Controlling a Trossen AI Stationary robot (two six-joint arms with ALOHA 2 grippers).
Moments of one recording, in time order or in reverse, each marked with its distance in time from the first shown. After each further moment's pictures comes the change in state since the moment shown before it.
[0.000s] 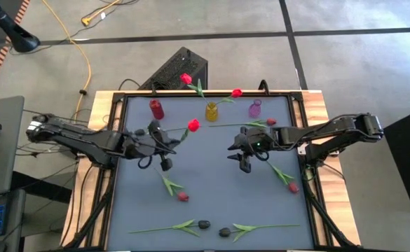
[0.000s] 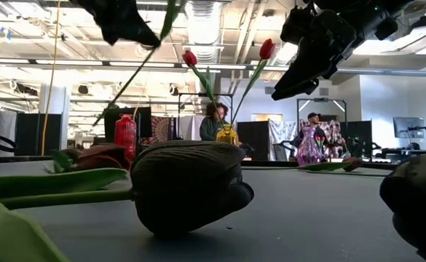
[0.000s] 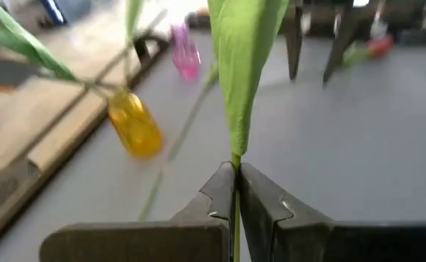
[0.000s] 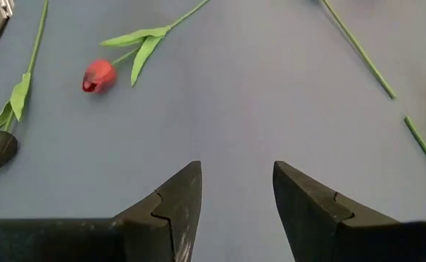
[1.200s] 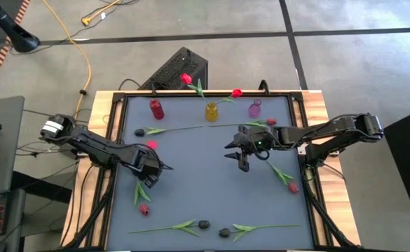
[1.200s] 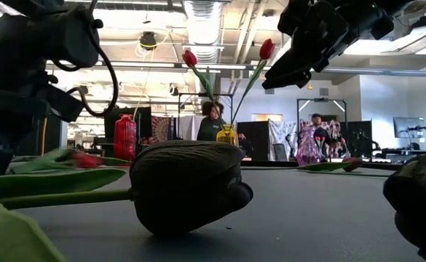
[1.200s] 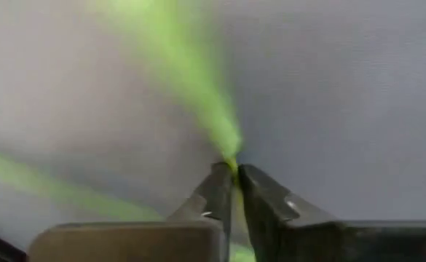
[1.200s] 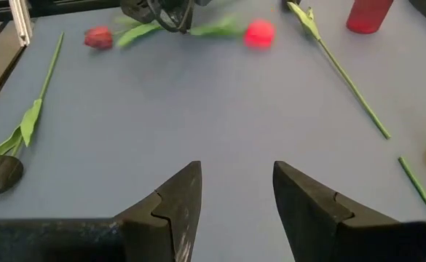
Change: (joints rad) left arm -0.063 0.308 -0.214 -0.516 0.572 -0.868; right arm -0.003 -0.001 0.000 0.099 0.001 -0.037
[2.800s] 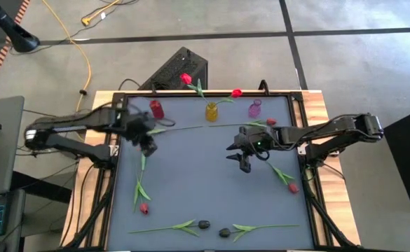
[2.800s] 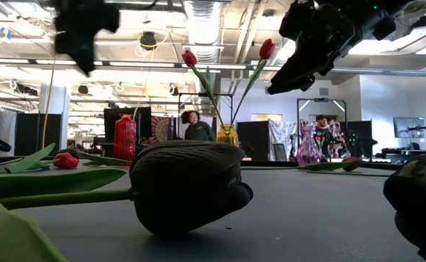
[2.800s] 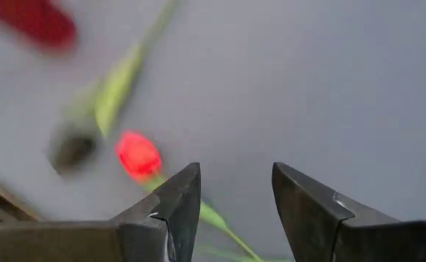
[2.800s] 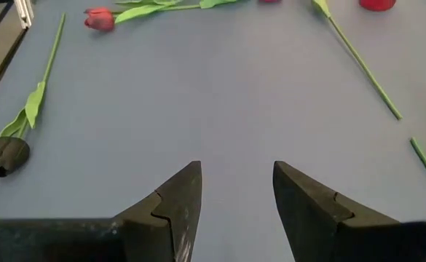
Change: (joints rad) left arm 0.361 -0.316 0.429 -0.370 -0.115 0.462; right arm -0.002 0.000 0.000 -0.053 -0.025 0.007
